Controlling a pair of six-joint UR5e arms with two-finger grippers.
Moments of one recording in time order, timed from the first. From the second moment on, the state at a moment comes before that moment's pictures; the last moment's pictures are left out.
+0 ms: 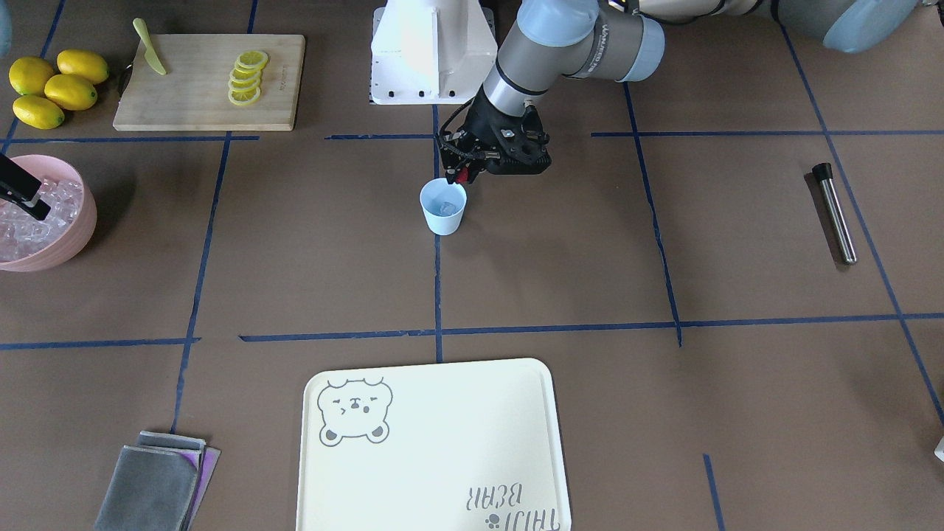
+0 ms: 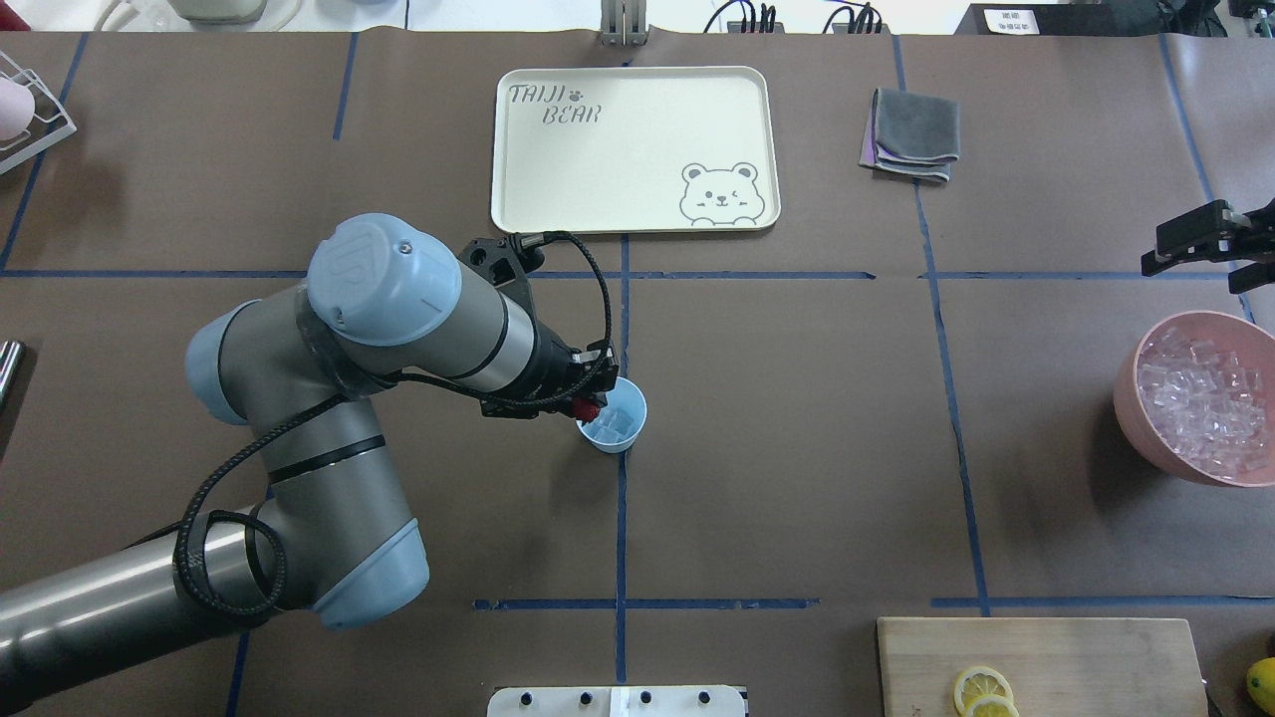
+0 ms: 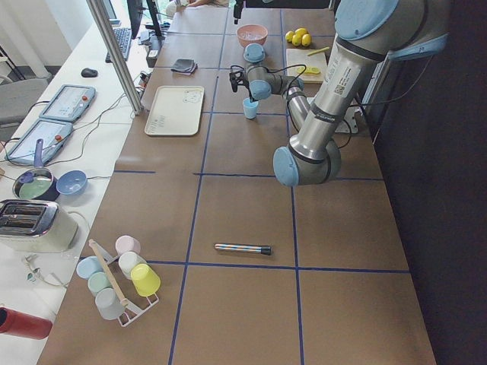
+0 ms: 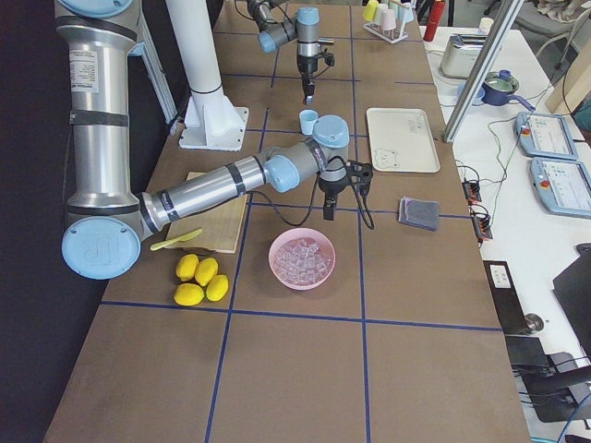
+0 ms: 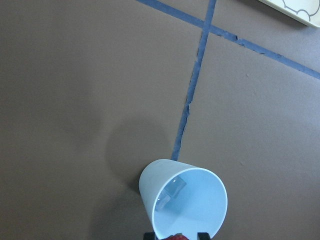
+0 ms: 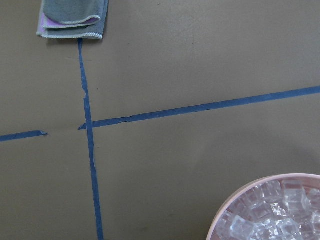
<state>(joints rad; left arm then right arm) -0.50 -2.21 -1.76 -1.84 -1.96 -1.57 1.20 -1.59 1.97 -1.41 2.30 0.79</state>
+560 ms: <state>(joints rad) -0.50 -2.24 -1.72 -1.84 -1.91 -1.57 1.20 -1.59 1.97 -1.41 2.31 0.79</state>
